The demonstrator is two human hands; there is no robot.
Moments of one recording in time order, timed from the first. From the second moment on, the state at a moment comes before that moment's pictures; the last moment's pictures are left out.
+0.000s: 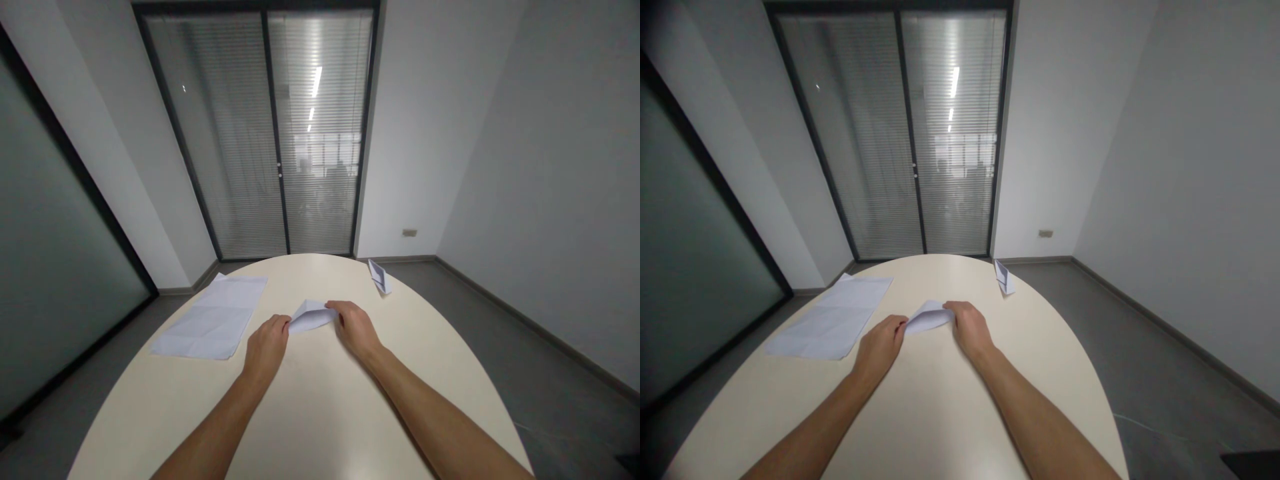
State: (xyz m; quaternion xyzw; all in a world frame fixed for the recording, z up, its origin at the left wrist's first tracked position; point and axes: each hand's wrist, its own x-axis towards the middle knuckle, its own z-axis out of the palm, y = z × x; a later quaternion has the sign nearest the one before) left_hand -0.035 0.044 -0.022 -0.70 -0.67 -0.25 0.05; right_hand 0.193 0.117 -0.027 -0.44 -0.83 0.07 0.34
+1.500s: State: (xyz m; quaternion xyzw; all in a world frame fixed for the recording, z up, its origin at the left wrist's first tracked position) left_hand -0.032 0.056 -0.058 -0.76 -0.55 -0.34 -0.03; right_hand 0.181 0.097 -0.012 -0.27 -0.93 0.15 0.22
